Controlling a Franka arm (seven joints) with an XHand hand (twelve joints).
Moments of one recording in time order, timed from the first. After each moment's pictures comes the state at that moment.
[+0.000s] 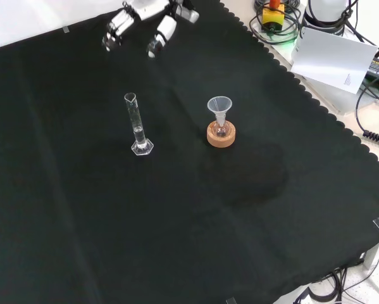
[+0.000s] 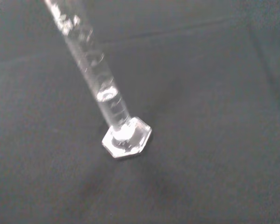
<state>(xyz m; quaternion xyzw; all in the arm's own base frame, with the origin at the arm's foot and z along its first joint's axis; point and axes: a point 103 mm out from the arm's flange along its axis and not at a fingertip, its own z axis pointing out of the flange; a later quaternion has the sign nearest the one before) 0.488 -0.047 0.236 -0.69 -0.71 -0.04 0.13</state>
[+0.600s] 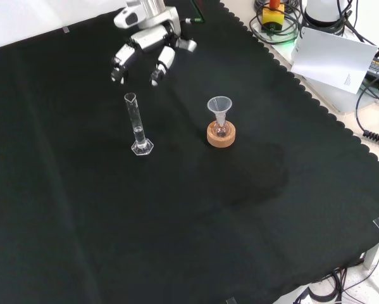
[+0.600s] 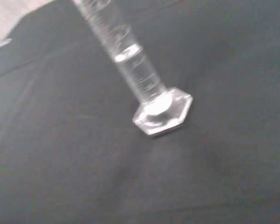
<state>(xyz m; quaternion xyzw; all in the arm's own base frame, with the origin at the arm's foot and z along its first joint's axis) 0.501 -0.032 0.155 -0.66 -0.72 -0.14 0.19</state>
